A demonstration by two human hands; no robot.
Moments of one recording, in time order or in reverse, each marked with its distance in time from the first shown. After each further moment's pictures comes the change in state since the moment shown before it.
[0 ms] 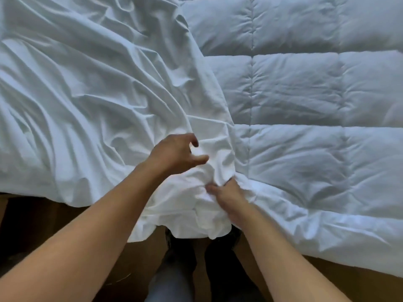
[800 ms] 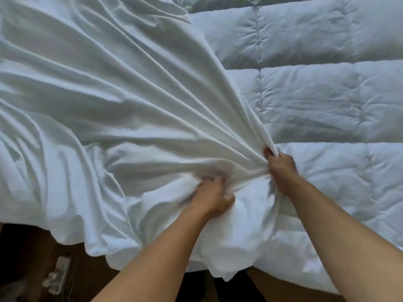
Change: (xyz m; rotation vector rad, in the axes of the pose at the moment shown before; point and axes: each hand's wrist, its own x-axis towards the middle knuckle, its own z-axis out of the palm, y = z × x) left_hand 0.049 0.023 0.095 -0.177 -0.137 -0.057; right_hand 0.135 -0.058 -0.099 -0.221 0.492 -0.140
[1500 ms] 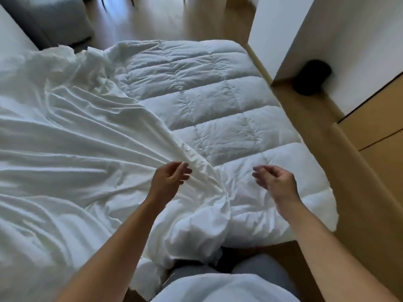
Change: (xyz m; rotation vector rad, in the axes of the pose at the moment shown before) left_hand -0.155 0.058 -0.175 -0.796 0.196 0.412; right_hand -0.262 -0.066 -0.175 0.620 0.242 -0.120
